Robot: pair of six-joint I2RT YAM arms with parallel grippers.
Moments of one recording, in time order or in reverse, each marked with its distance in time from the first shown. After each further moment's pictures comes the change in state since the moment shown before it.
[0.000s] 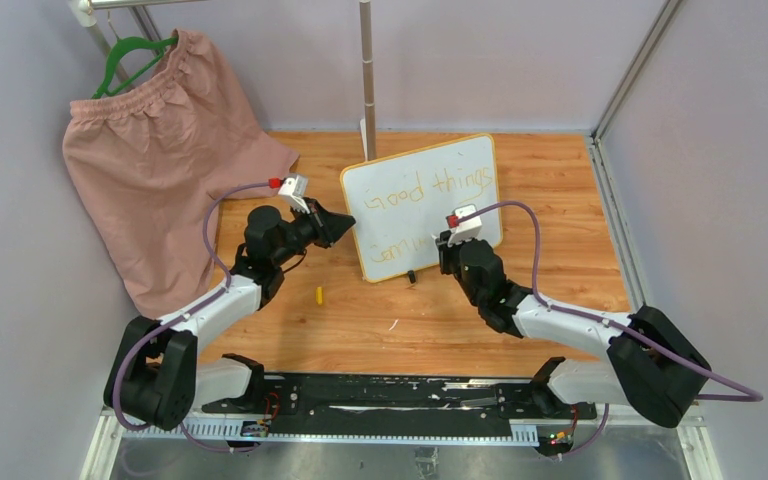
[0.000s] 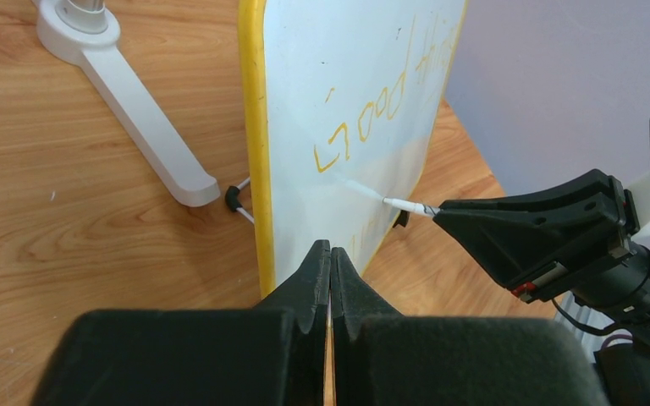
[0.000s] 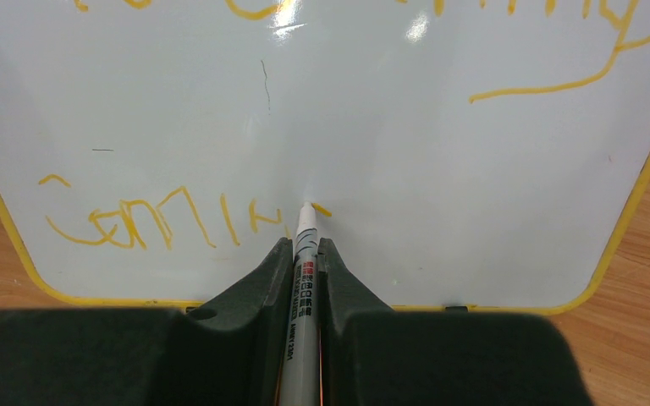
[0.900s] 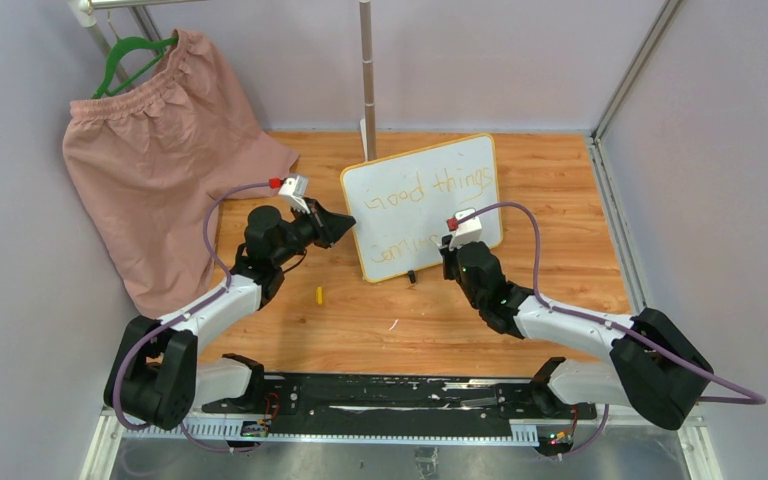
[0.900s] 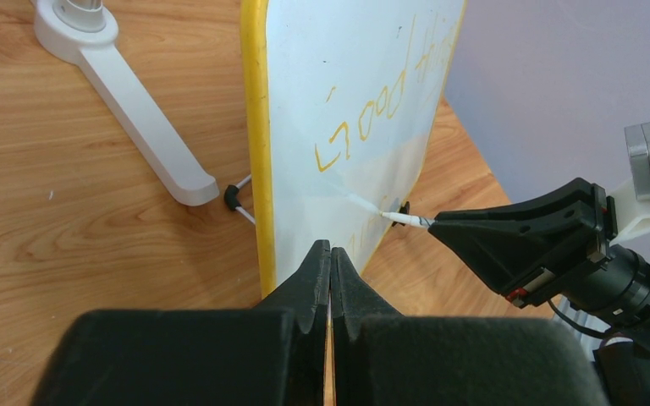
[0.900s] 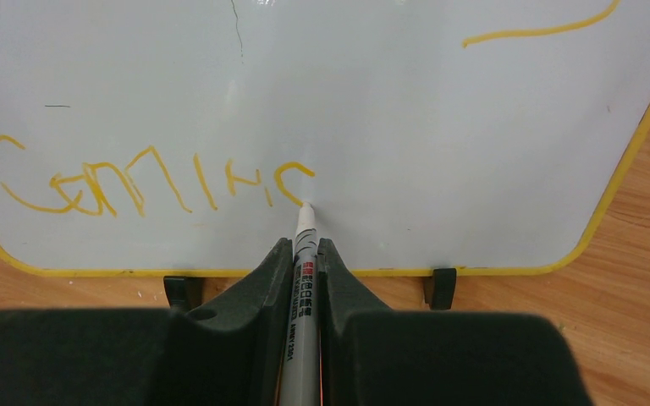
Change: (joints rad) left arm 0.000 0.002 0.000 0.000 0.003 0.000; right arm 0.000 -0.014 -0.002 -0.105 0.024 0.024
